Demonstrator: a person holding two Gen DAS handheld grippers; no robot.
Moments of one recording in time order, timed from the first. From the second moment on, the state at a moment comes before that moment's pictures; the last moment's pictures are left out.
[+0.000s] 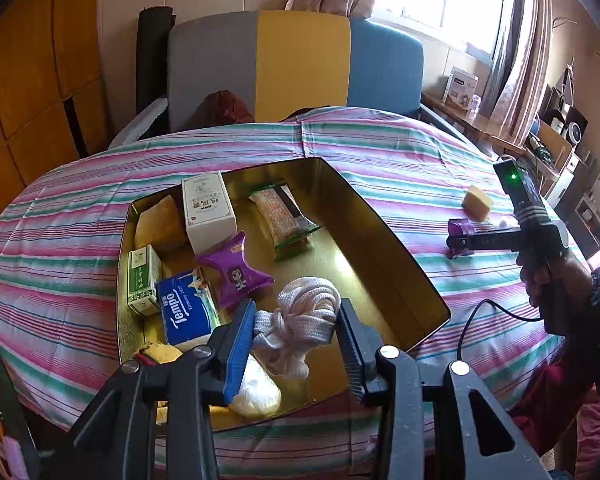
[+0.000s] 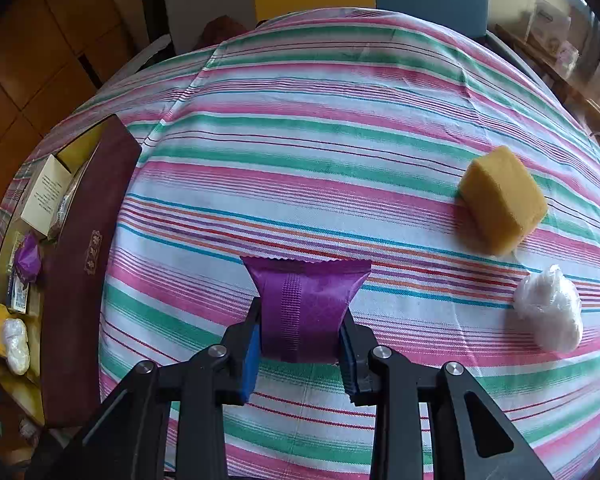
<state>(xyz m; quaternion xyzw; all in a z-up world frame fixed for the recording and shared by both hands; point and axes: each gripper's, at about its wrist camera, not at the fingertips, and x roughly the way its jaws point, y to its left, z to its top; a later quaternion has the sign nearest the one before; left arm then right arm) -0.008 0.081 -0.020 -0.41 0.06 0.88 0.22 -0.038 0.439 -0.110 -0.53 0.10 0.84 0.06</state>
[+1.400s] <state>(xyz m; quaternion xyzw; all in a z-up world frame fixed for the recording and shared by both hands) -0.068 0.091 -0.082 -0.49 0.08 0.84 0.22 -0.039 0.433 -0.113 -0.54 0.08 0.84 0.06</state>
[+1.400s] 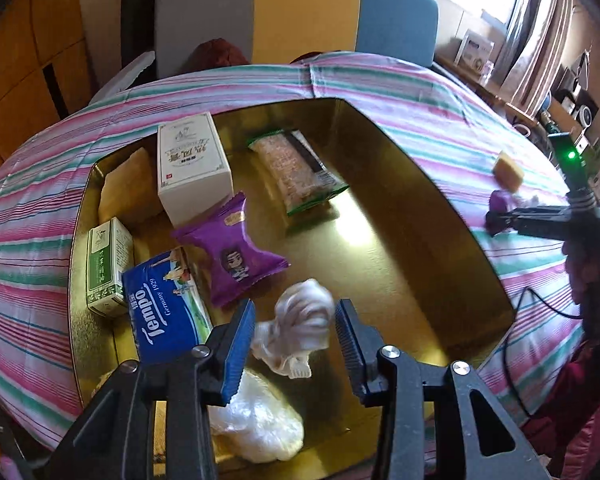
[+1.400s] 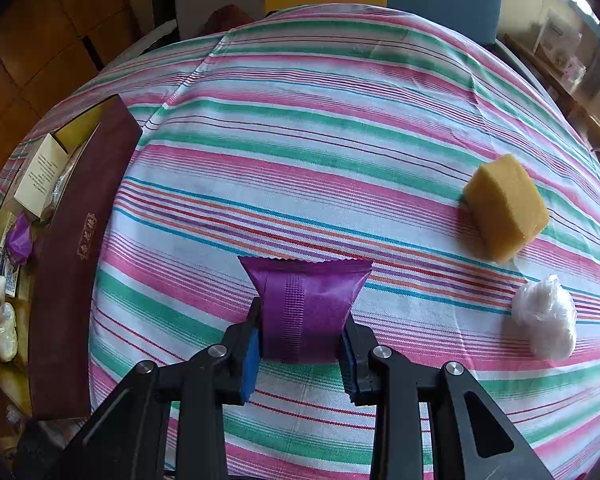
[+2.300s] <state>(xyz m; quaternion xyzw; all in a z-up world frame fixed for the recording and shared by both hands) -0.016 0.028 -0.041 -0.42 0.03 0.90 0.14 -0.041 0.428 -0.117 -0.53 0.06 0.84 0.07</state>
